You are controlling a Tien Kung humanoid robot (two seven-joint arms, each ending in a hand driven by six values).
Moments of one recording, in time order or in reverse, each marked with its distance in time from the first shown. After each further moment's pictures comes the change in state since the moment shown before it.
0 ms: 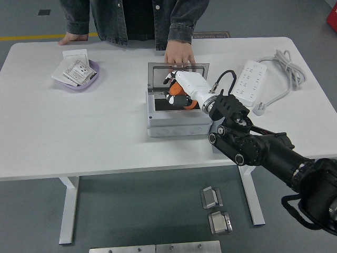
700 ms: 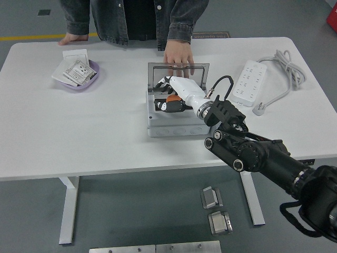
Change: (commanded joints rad) left arm 0.010 -0.015 0.004 0.000 -0.005 -0.003 -0.002; right arm -0.066 0.000 0.054 0.144 0.059 0.045 -0.028
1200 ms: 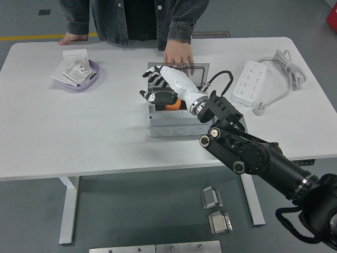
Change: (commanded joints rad) left arm 0.005 -0.004 0.003 0.000 -0.008 0.001 -0.006; right arm -0.039 0.000 0.104 0.163 0.029 0.025 -0.025
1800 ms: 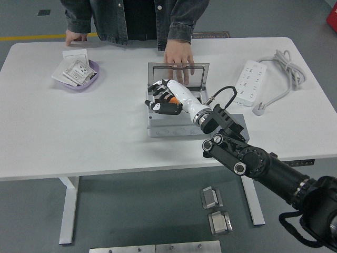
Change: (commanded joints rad) left arm -0.008 0.002 -0.004 0.000 0.018 -0.002 0.001; right arm -0.009 0.000 -0.092 -0.107 0.238 -0.030 0.062
